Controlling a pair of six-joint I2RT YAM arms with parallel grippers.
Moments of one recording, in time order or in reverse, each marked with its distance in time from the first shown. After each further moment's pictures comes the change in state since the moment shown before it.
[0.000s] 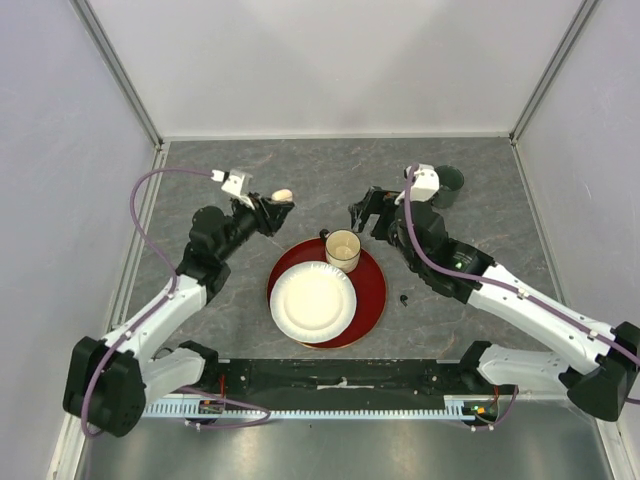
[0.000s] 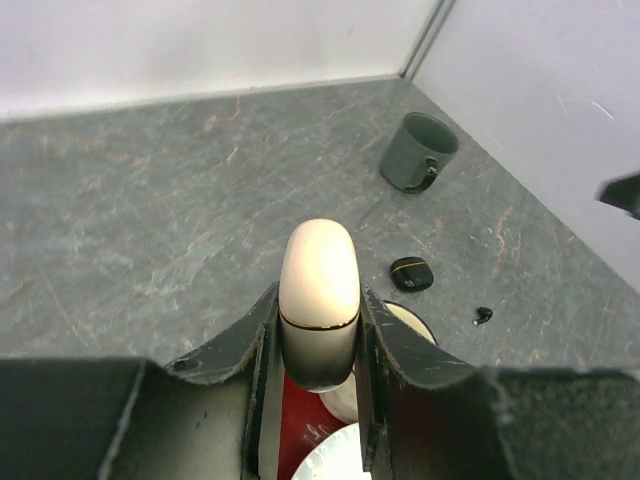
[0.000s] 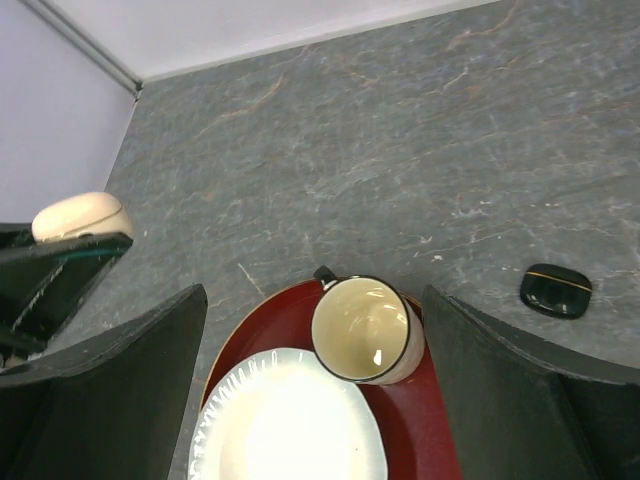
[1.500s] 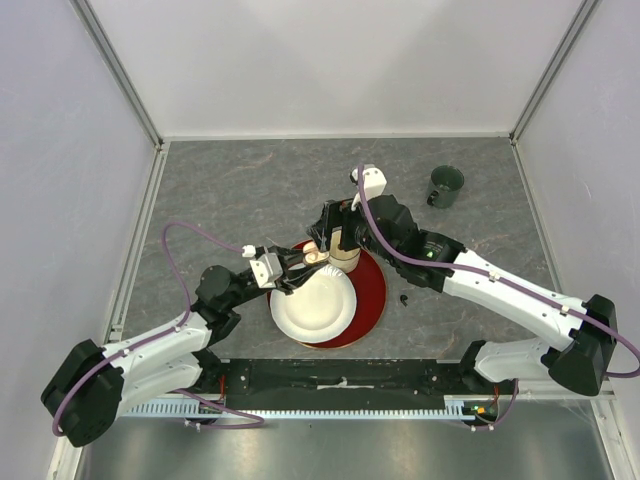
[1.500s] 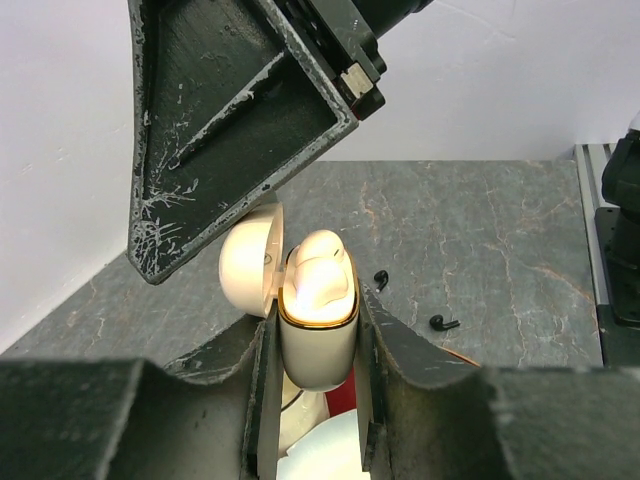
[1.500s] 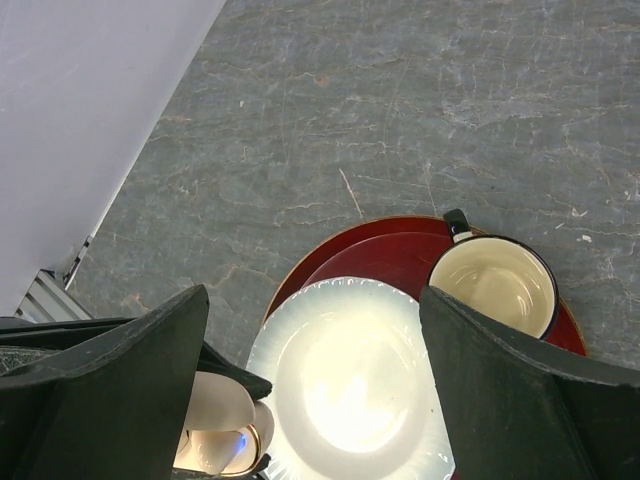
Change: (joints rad) left arm -0.297 -0.102 -0.311 0.478 0.219 0.364; right arm 0.073 0.152 0.120 -0.026 -0.300 -0.066
